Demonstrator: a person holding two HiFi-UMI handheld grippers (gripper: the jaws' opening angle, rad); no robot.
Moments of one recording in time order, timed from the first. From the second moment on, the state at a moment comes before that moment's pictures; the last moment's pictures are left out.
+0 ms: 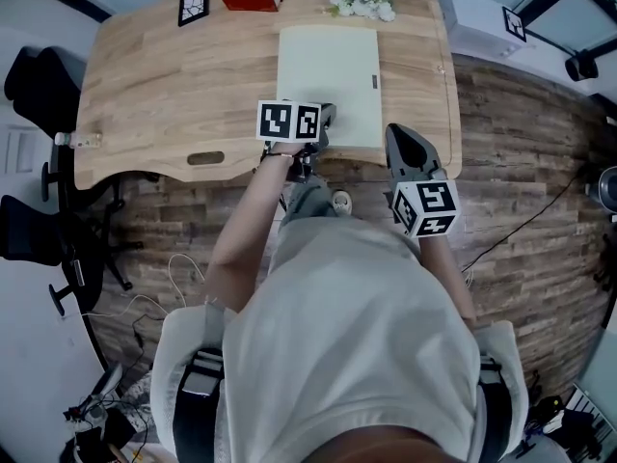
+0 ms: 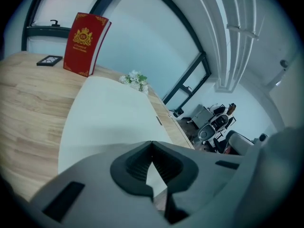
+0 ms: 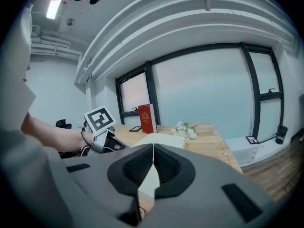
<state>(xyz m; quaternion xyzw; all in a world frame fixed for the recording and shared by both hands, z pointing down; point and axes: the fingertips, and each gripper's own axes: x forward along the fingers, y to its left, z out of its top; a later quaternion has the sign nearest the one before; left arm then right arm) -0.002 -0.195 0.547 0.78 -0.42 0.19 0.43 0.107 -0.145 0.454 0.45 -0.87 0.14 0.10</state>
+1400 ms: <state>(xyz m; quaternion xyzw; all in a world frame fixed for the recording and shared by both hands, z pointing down) -0.092 -0.080 0.490 0.76 -0.54 0.05 0.36 0.041 -0.101 0.437 0.43 -0.88 0.16 0.10</state>
